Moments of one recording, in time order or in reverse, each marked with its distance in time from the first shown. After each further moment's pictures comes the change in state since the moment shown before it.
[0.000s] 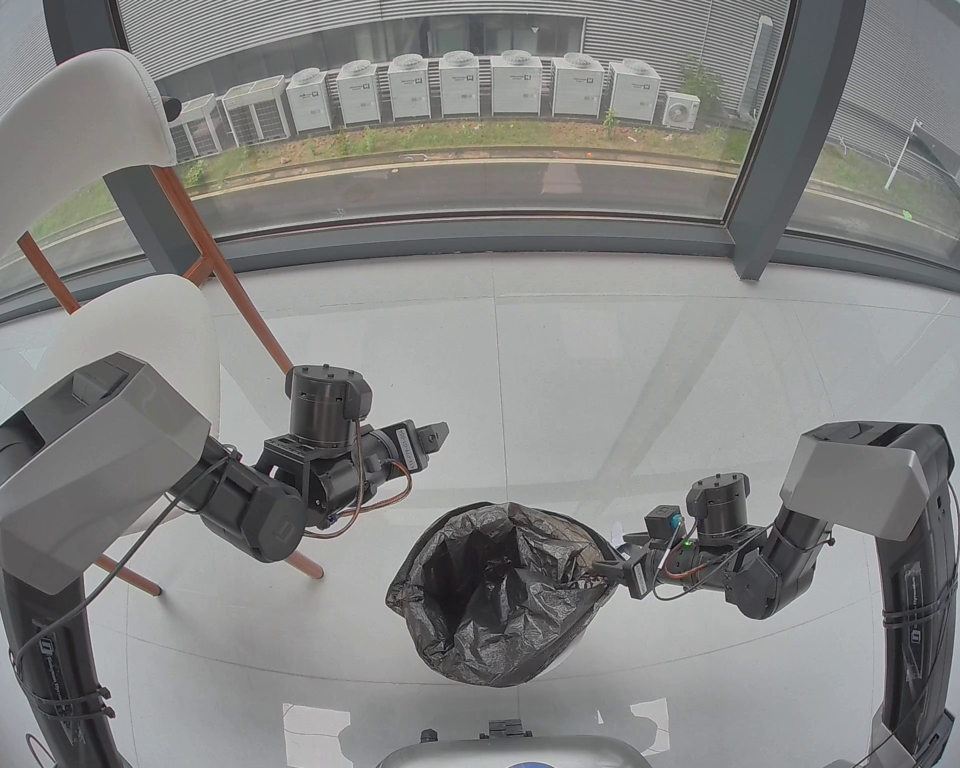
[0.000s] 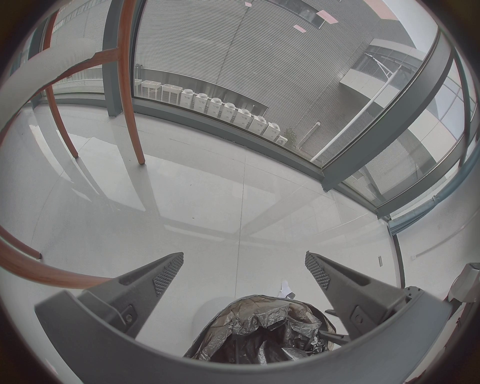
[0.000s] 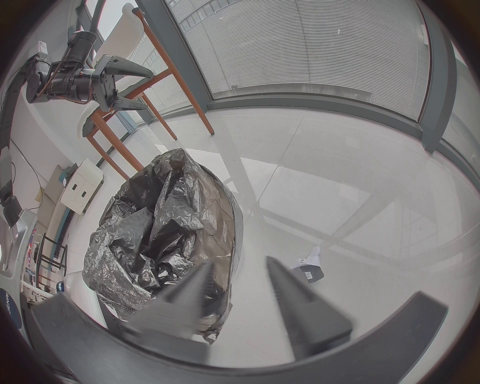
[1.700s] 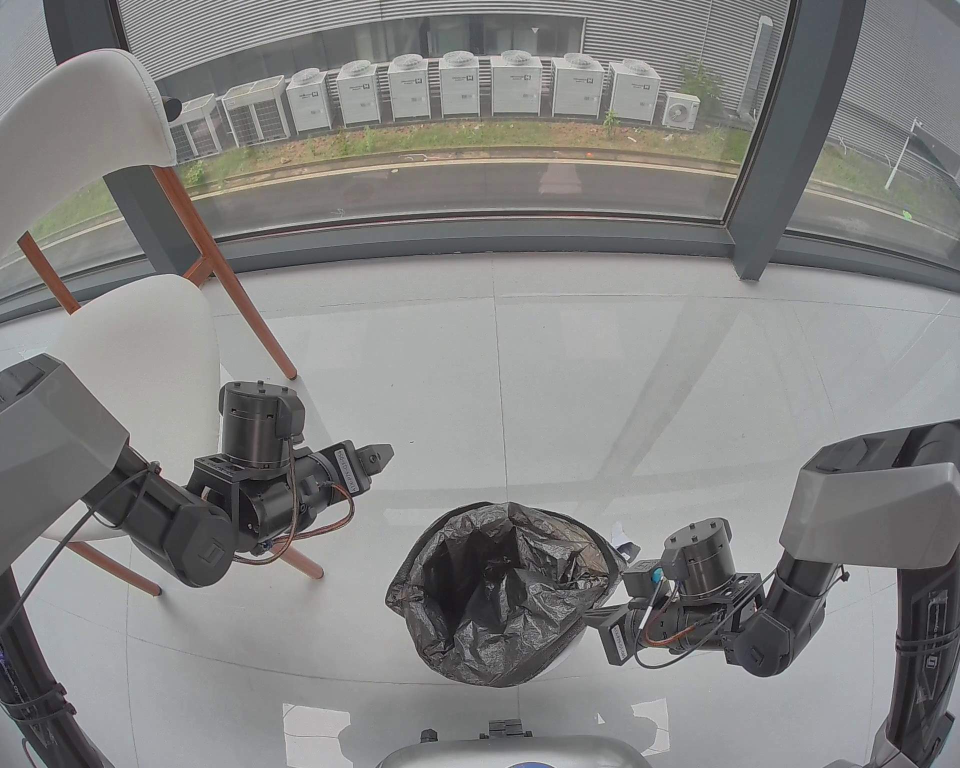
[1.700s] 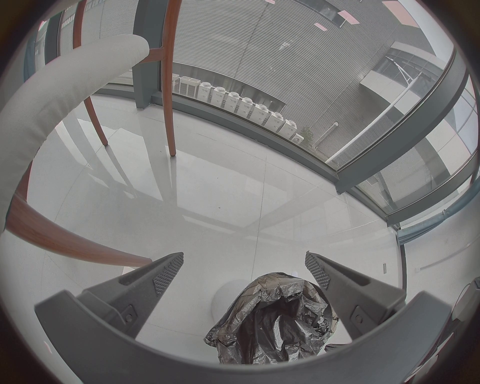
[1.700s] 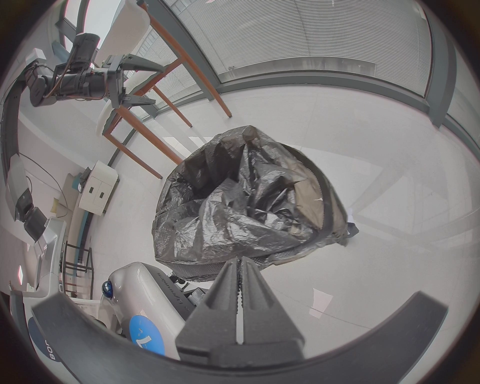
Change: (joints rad) left arm 0.062 -0.181 0.256 -0.001 0.004 -0.057; right arm 0.210 -0.141 0.256 -0.001 -0.098 0.188
